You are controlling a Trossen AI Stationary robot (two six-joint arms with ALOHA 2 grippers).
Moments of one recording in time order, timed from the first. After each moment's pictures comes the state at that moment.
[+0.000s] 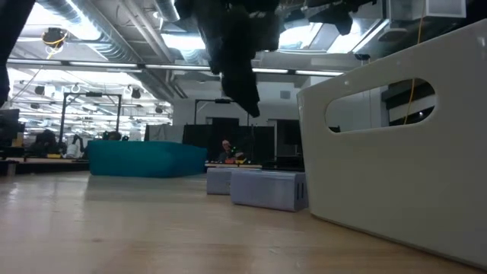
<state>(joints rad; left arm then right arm) 0.03 1.86 1.48 -0.69 0.15 0.01 -0.62 1.14 1.30 -0.51 -0.43 0.10</state>
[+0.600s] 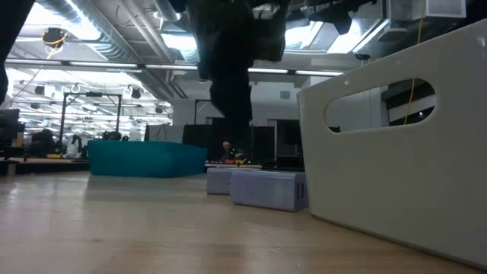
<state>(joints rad) -0.11 1.94 1.48 -0.72 0.10 -0.22 -0.62 1.14 1.30 -0.52 -0.46 0.06</state>
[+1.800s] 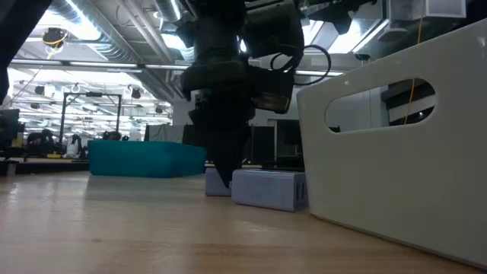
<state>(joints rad) -0.13 2.14 1.49 -0.71 0.15 -0.17 -0.62 1.14 1.30 -0.52 -0.48 0.06</state>
